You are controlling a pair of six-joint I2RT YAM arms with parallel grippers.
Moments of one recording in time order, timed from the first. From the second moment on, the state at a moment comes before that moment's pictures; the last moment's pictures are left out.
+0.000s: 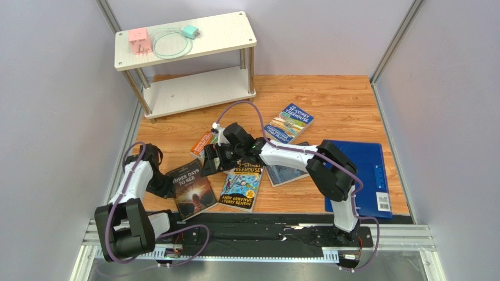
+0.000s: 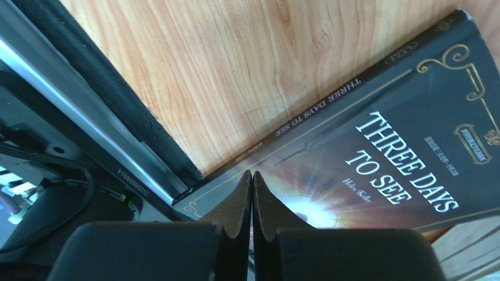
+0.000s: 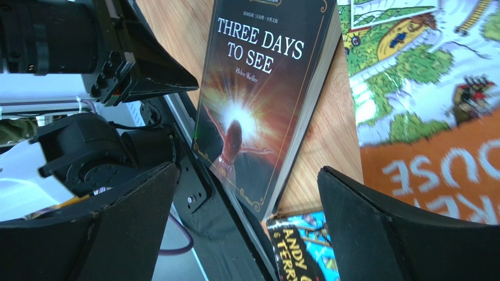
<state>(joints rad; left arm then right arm) 0.24 1.13 0.60 -1.02 -0.06 -1.00 0.96 1.95 1.34 -0.05 -0.47 0.66</state>
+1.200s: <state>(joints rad) 0.26 1.41 0.75 -1.03 -0.13 -0.91 1.02 2.21 1.52 0.10 -0.68 0.80</state>
